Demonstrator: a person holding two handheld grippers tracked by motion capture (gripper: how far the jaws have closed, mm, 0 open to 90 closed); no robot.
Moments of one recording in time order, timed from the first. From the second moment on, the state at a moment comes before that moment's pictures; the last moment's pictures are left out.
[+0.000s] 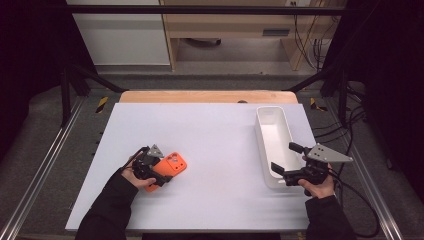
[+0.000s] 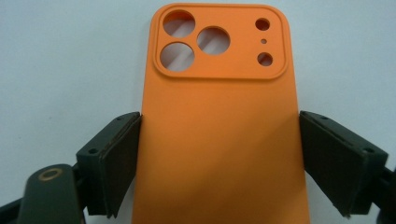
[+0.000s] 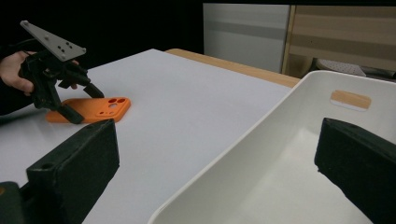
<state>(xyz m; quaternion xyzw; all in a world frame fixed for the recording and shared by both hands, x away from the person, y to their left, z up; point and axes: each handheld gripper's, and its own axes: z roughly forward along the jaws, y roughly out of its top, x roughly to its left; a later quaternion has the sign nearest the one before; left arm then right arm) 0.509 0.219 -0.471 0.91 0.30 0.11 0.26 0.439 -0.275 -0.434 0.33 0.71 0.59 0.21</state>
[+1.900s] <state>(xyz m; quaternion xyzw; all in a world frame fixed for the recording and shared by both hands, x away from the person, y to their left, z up) 0.475 0.200 -0.418 0.88 0.26 0.13 0.37 0.435 -0.266 -0.426 0.30 0.72 0.59 0.21</state>
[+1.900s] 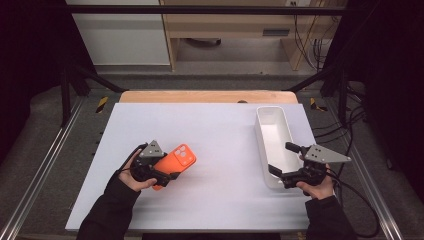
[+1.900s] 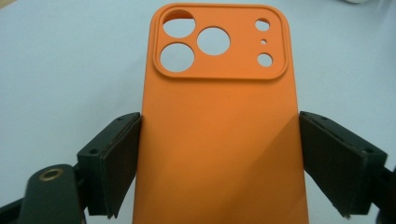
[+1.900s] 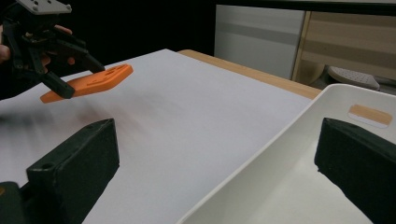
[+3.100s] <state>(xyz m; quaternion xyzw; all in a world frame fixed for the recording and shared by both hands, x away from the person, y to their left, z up) 0.450 0.153 -0.388 0.89 0.17 0.12 0.40 0.429 -0.223 -0.411 0.22 0.77 0.57 0.19</state>
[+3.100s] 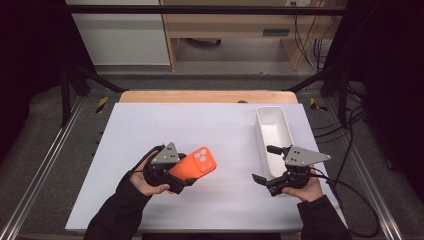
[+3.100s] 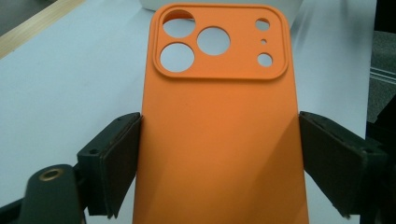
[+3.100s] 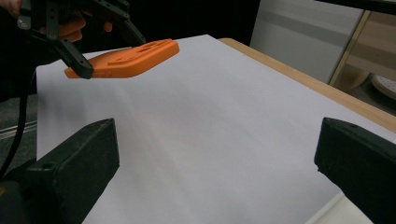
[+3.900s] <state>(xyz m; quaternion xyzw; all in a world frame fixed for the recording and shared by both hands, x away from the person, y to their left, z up) 0.442 0.119 -0.380 0.91 0.10 0.11 0.39 0.421 -0.197 -0.410 0.16 0.80 0.55 0.16</state>
